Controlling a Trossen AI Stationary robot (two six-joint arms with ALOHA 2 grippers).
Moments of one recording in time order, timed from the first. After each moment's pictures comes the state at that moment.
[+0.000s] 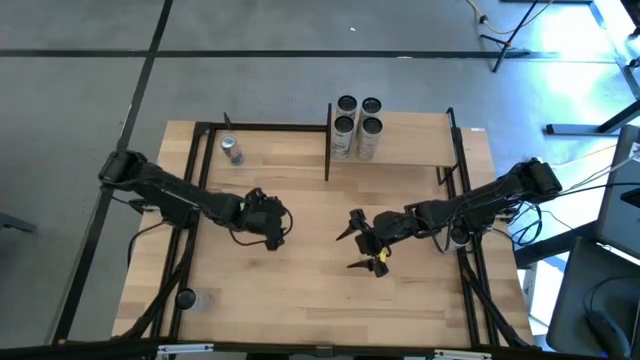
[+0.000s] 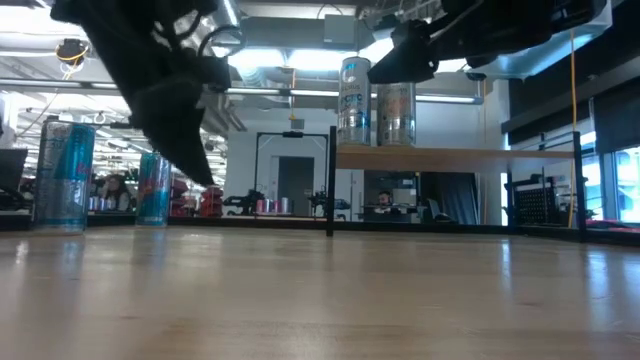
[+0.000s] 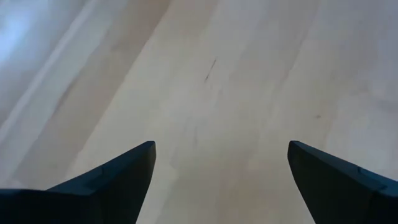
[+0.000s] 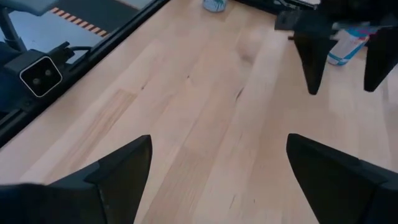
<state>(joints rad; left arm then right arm) -0.21 1.43 0.78 -0.49 -0.45 -0.60 0.28 1.44 0.84 0.06 -0.07 -0.19</state>
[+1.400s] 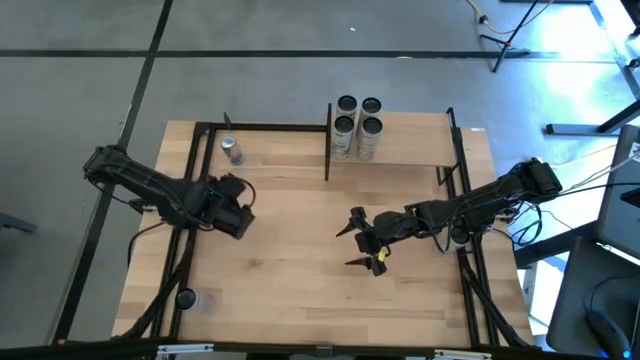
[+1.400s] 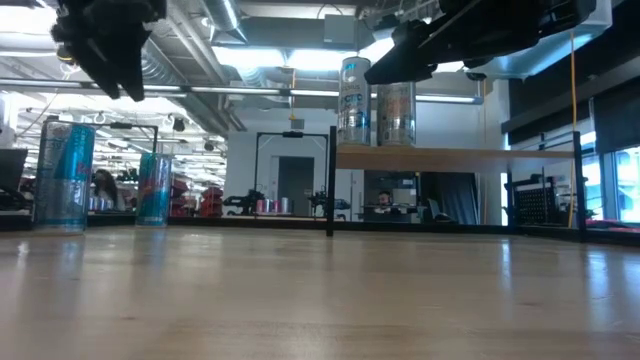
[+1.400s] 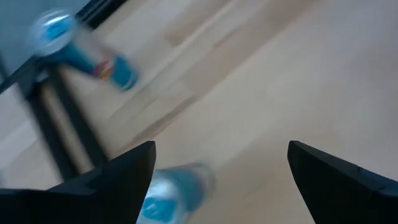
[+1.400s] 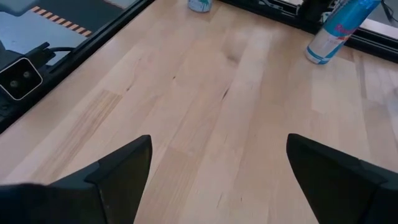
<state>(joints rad) -0.34 1.23 1.08 -1.42 -0.59 -1.23 0.28 1.44 0.84 0.06 -0.01 -0.19</state>
